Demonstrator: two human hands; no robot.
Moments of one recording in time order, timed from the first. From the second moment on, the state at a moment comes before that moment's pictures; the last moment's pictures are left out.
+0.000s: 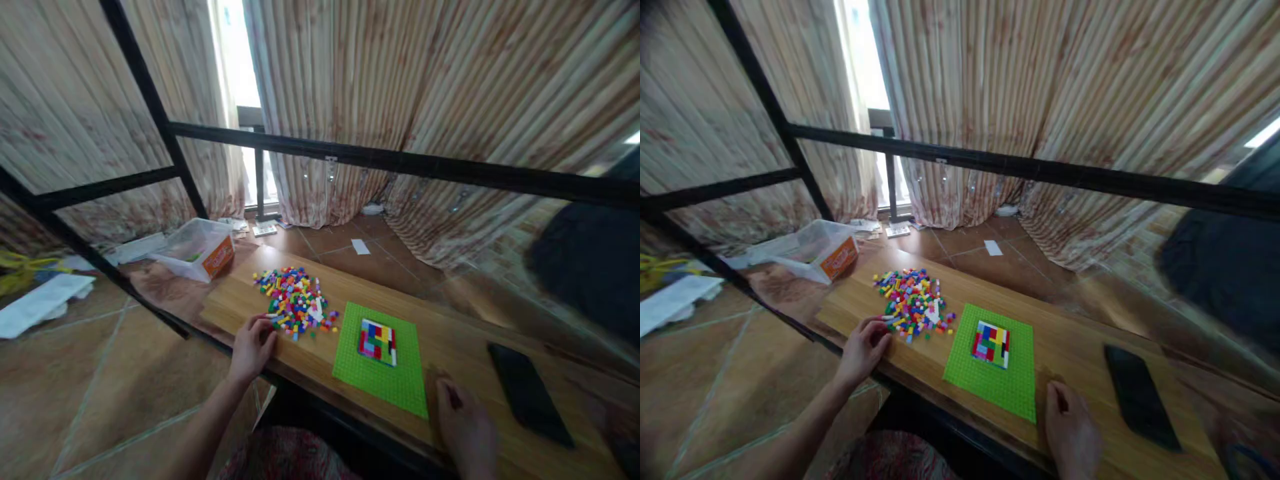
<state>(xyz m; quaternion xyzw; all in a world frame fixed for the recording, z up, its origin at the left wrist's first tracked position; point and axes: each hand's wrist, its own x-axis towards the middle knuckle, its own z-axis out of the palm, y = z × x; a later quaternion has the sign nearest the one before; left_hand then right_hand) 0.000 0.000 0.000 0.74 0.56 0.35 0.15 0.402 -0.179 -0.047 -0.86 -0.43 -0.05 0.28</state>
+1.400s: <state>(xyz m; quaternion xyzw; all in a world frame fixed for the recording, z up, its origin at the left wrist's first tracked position) 0.000 0.006 -0.004 0.75 0.53 0.37 0.16 0.389 -0.177 -0.035 -0.85 -0.41 -0.05 0.32</state>
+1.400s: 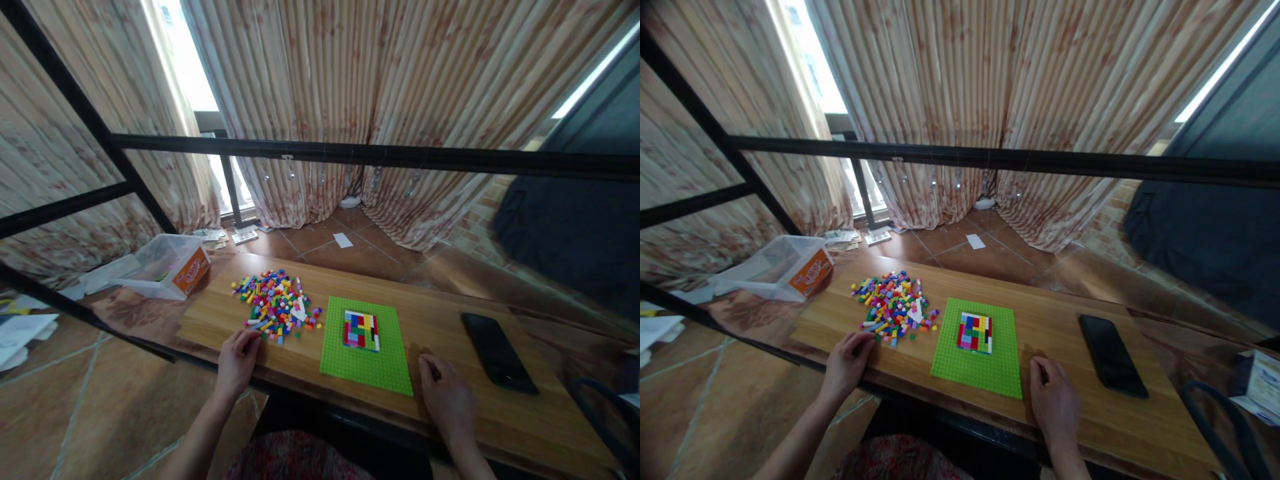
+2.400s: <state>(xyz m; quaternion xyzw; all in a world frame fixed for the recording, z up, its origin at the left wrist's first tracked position) 0.002 0.003 0.005 0.75 0.53 0.35 0.18 0.393 -0.180 -0.036 -0.85 -0.42 -0.05 0.30</state>
